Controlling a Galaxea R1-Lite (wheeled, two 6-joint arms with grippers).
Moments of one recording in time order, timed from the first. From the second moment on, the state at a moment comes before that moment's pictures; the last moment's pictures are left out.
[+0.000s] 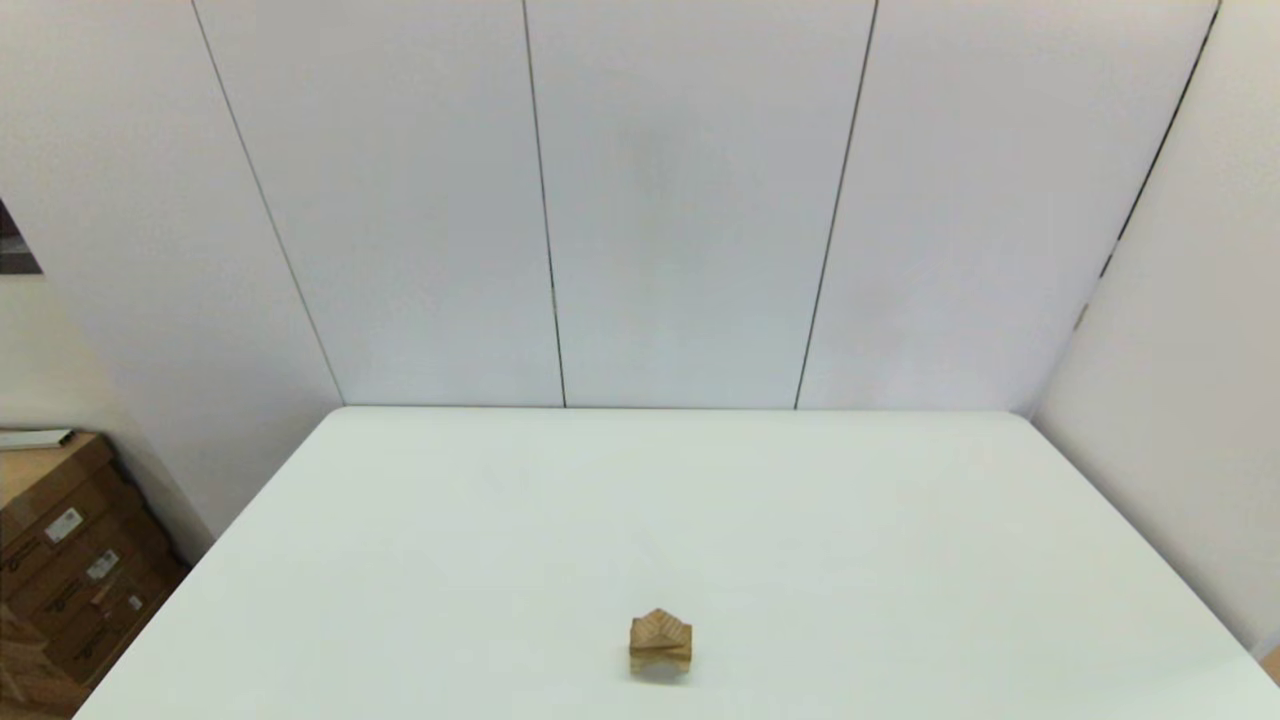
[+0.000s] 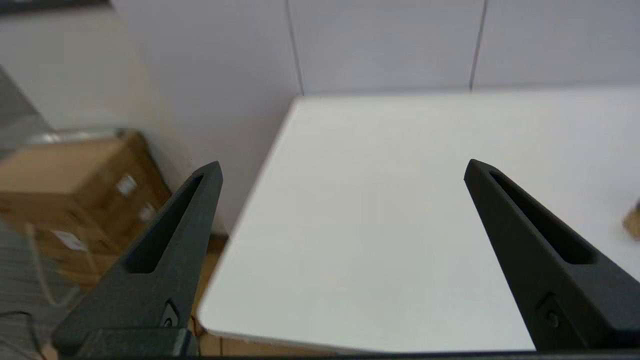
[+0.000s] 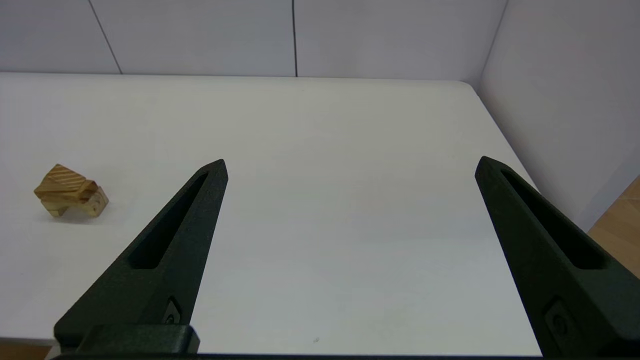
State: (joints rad) left arm 0.00 0.01 -0.32 0.36 0.14 0.09; right arm 0.00 0.00 -0.03 0.06 0.01 -0.01
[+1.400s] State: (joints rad) left arm 0.00 0.00 0.00 0.00 0.00 0.04; right arm 0.00 0.00 -0.03 0.06 0.00 0.00
